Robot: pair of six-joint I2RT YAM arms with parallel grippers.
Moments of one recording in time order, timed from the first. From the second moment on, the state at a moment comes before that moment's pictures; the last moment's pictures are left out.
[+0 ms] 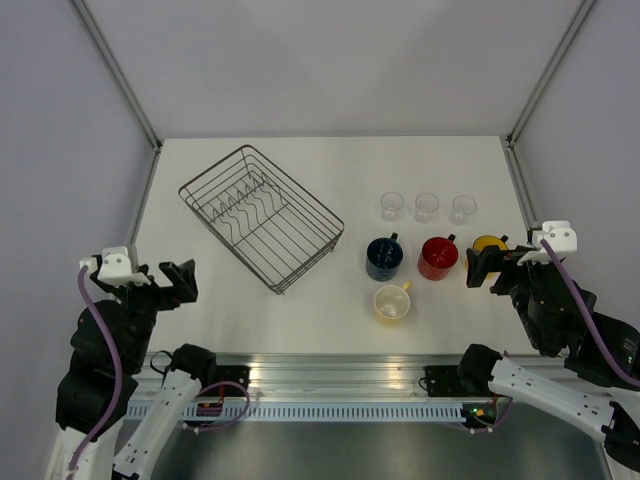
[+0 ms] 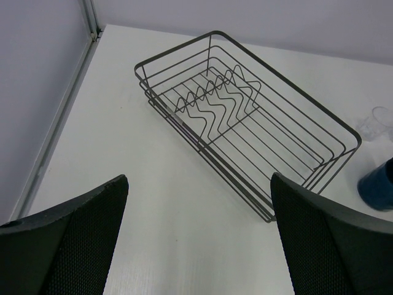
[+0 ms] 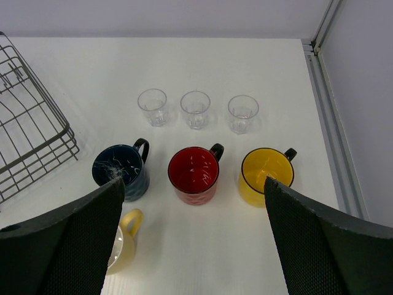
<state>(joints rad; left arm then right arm) -0.32 0.28 1.01 -0.87 -0.33 -0.19 0.96 0.46 1.10 -0.95 0.87 0.29</state>
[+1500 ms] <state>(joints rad) -0.32 0.21 0.98 -0.89 -0.20 -0.18 0.96 0.48 1.03 -0.89 0.86 0.28</state>
